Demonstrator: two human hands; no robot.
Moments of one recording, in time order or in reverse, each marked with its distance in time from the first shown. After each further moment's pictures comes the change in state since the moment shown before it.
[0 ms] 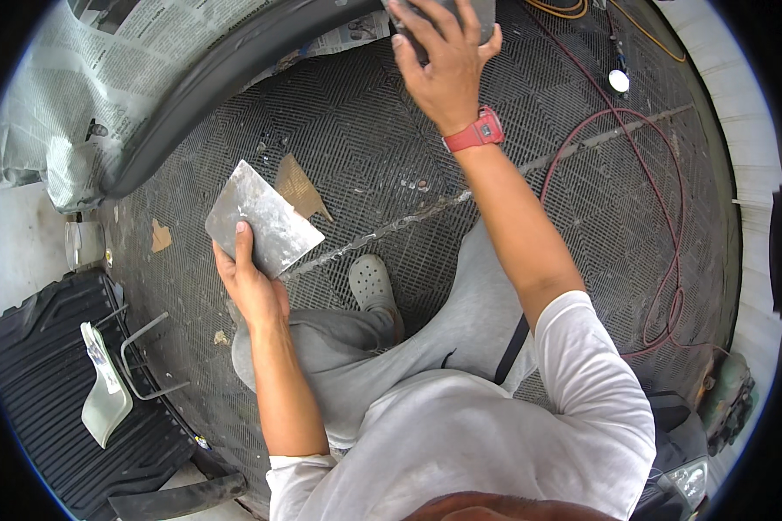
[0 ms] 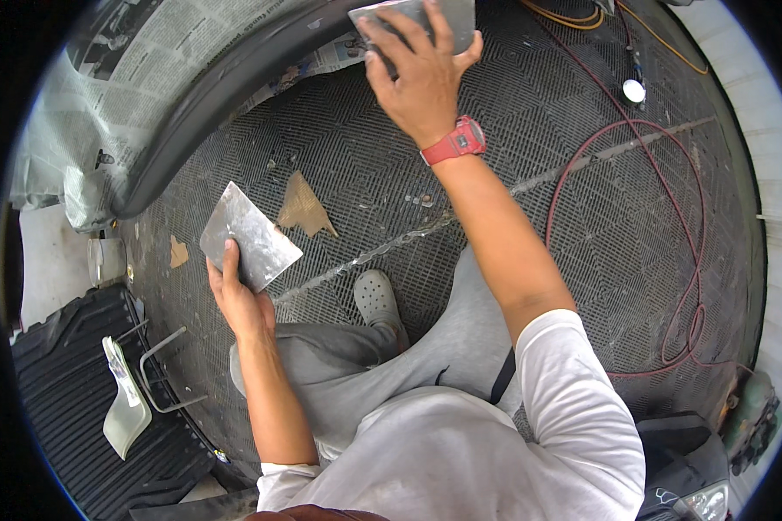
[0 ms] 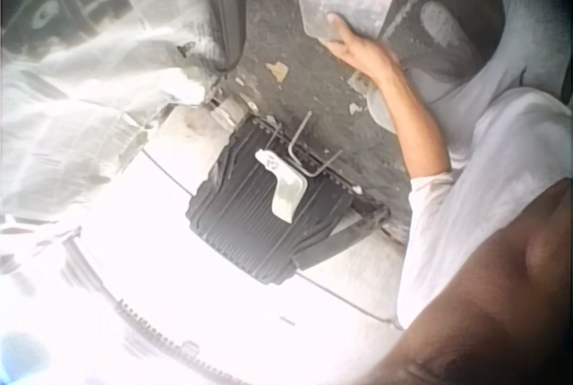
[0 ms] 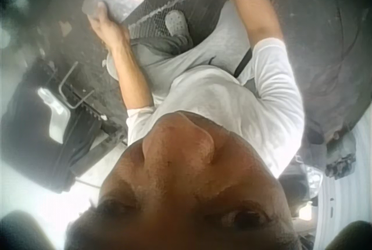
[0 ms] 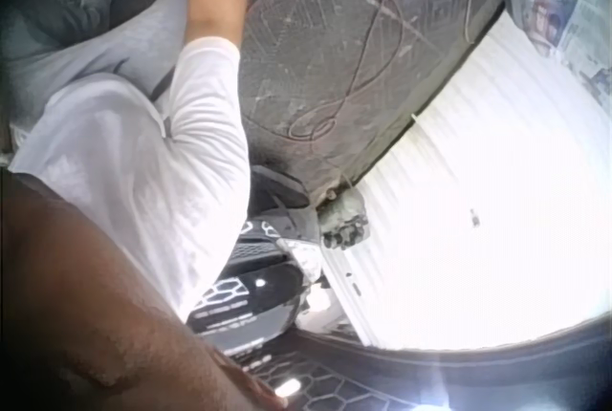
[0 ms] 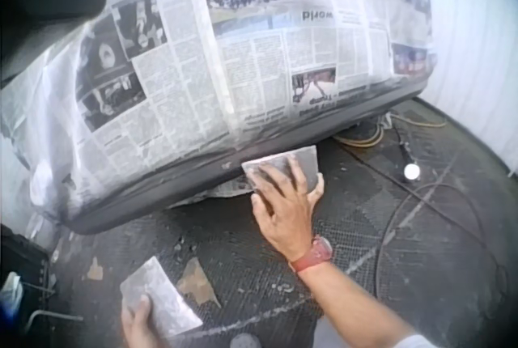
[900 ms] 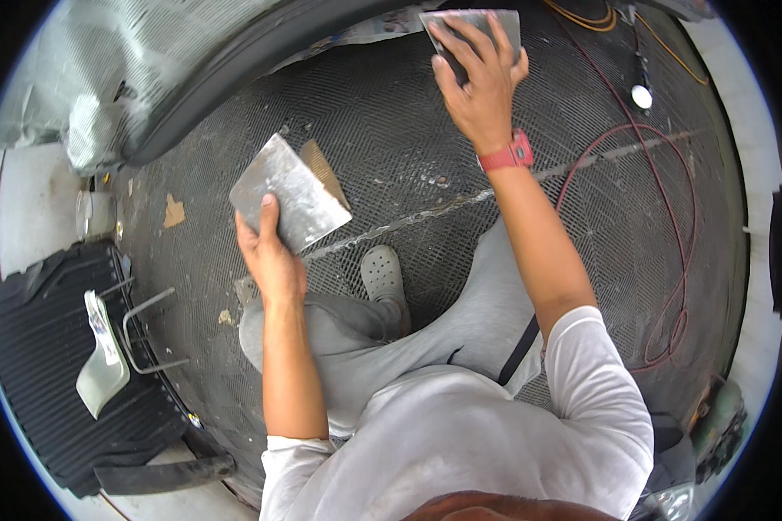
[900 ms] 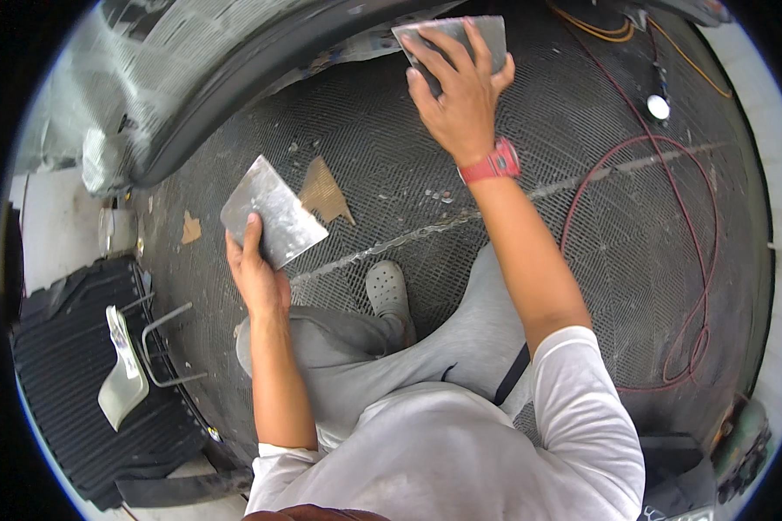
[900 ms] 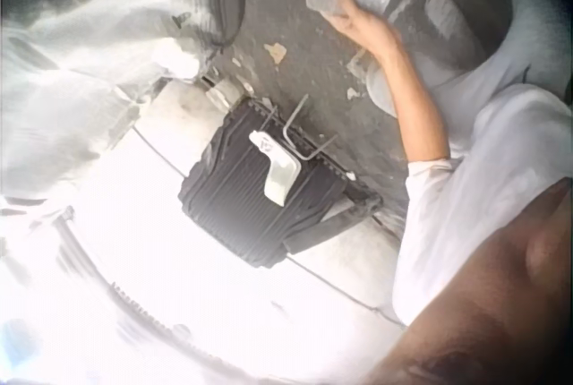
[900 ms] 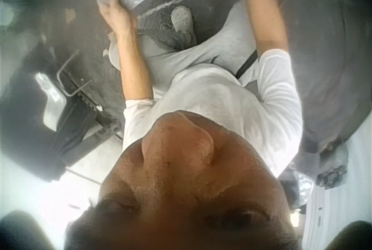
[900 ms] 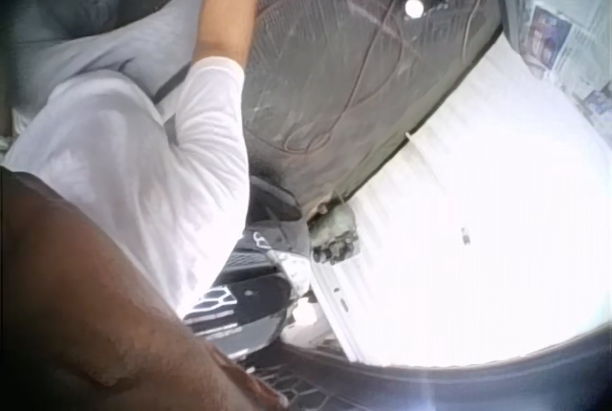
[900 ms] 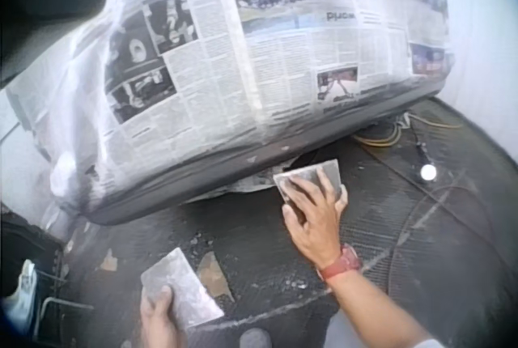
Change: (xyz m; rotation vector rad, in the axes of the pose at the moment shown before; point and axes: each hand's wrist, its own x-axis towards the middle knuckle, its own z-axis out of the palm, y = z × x) left_hand 0.005 -0.009 -0.004 -0.027 -0.020 0.019; right_hand -0.036 0.017 0.005 0.104 -0.014 0.019
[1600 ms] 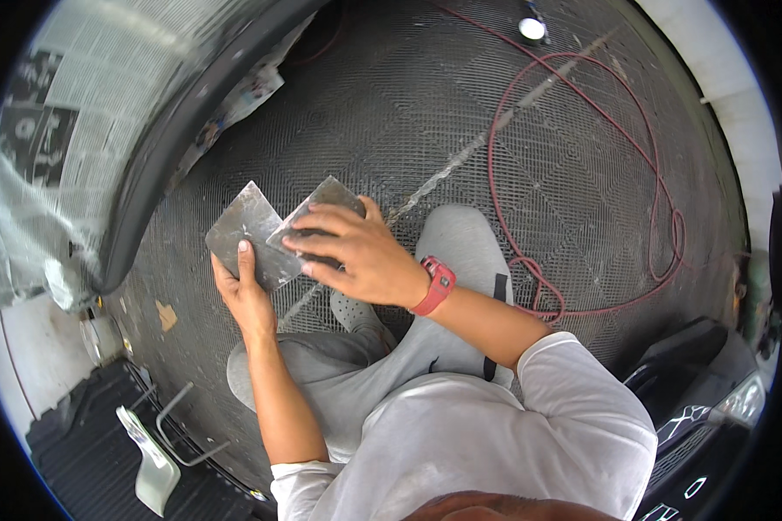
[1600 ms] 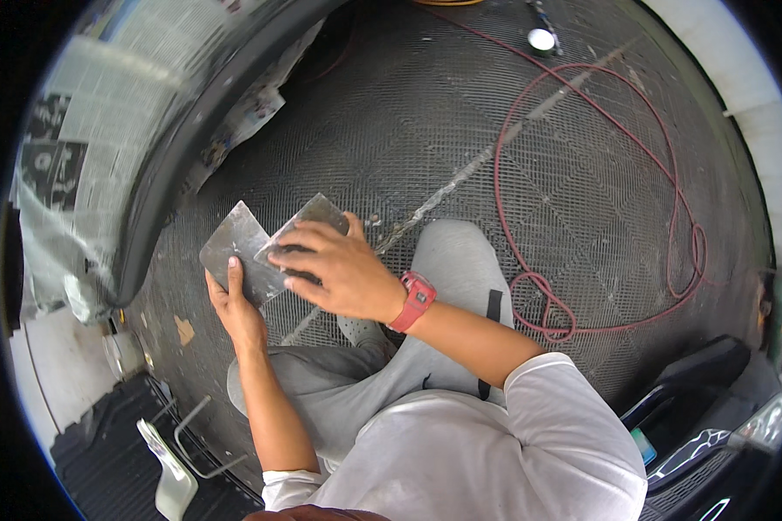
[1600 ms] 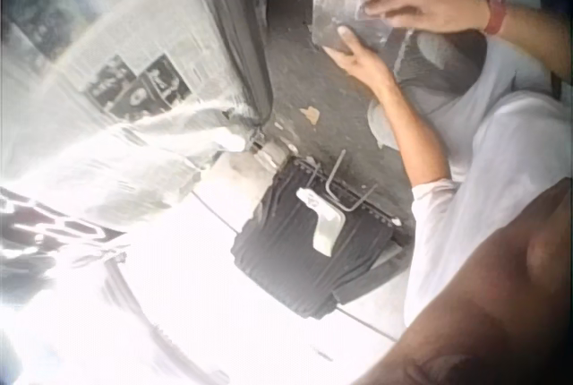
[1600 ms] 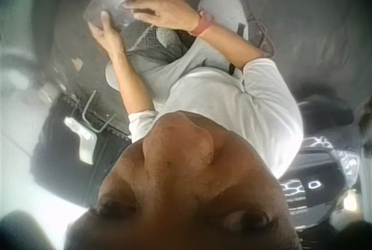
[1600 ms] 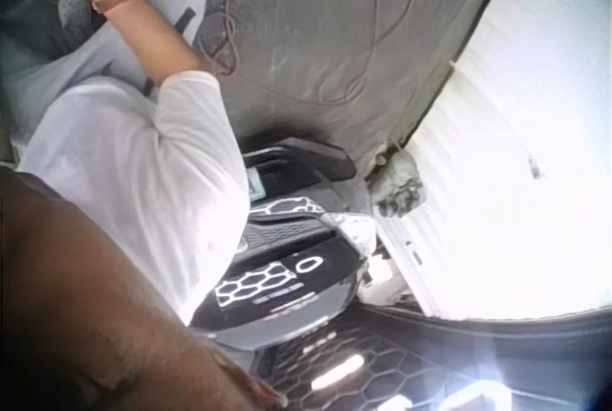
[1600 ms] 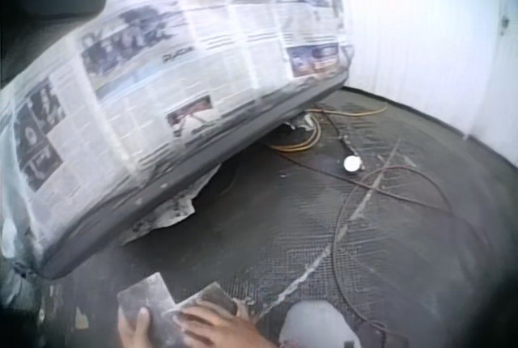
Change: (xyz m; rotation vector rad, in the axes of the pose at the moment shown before) left_hand -0.020 -0.011 0.068 0.405 -0.300 0.162; right_hand -0.097 -0.100 -0.134 0.453 -0.498 0.262
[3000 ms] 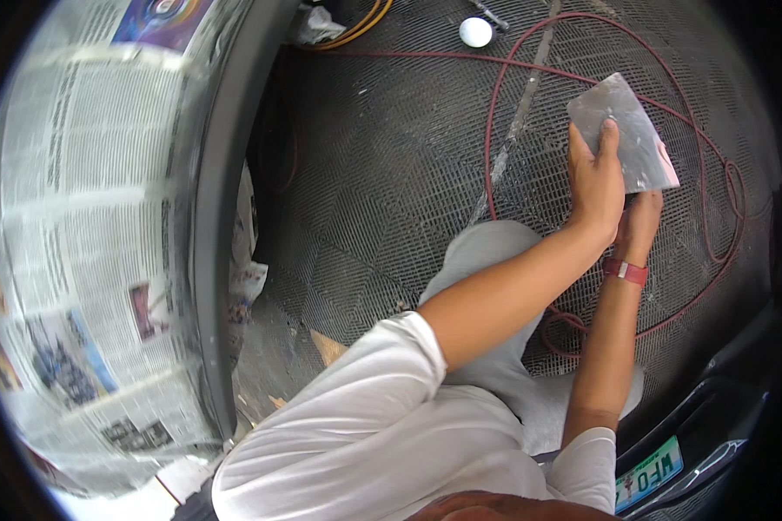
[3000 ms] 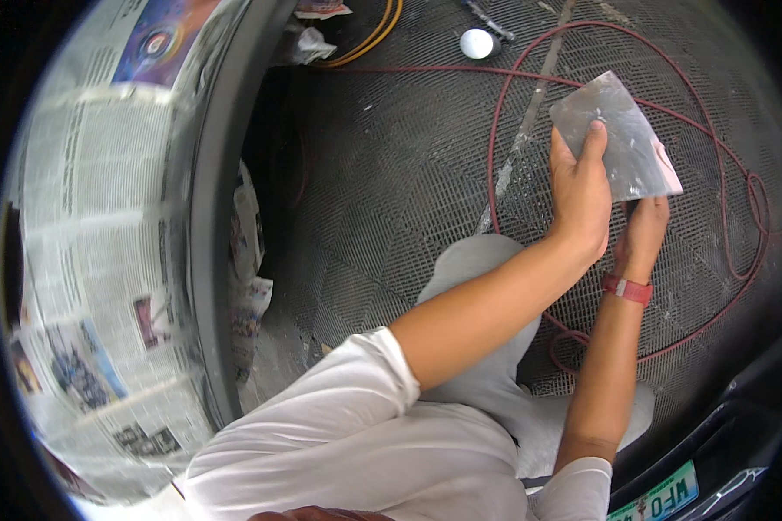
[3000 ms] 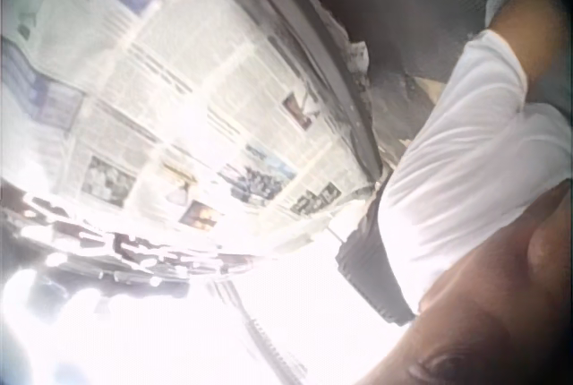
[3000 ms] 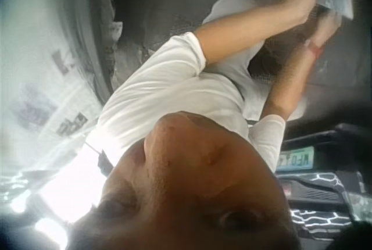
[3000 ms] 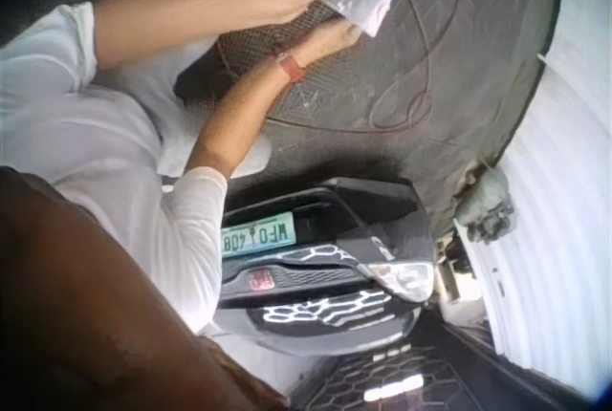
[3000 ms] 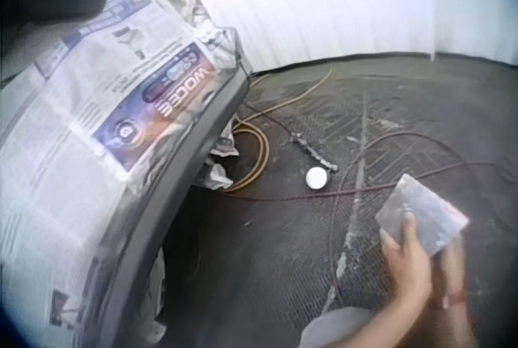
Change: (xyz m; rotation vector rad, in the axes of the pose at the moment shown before) left_hand -0.101 0.069 0.636 -0.597 -0.982 -0.561; right_hand -0.122 0.300 -0.367 0.391 1.535 0.745
